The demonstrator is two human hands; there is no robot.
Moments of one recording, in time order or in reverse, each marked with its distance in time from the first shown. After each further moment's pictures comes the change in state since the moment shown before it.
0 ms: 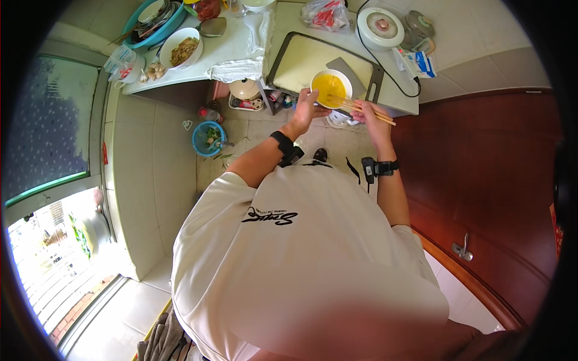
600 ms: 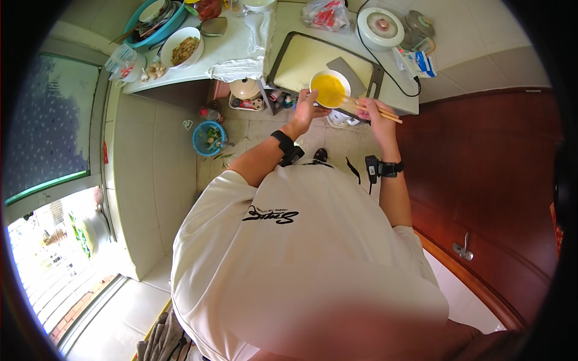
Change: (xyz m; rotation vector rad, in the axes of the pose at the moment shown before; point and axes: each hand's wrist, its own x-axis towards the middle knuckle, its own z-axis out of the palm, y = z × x) left_hand 0.000 -0.003 -0.001 -0.002 0.051 -0.021; right_hand -0.006 -0.021 -0.004 -0.108 -0.109 -0.023
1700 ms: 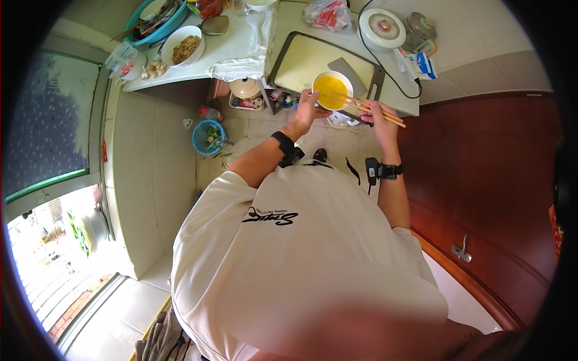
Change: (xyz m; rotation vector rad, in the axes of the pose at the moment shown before) left_hand -0.001 0.001 0.001 0.022 -0.023 0.012; right_hand 0.000 0.000 -0.002 0.028 0.081 0.000
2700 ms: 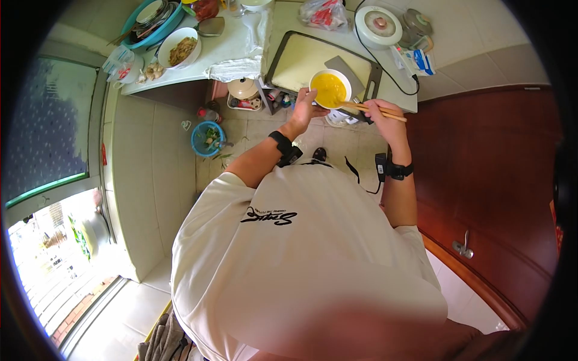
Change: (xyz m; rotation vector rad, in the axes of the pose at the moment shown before) left_hand -0.005 0.003 -0.001 -0.017 -0.034 0.008; right_hand -0.009 -0.034 -0.013 -0.354 -0.009 -0.179
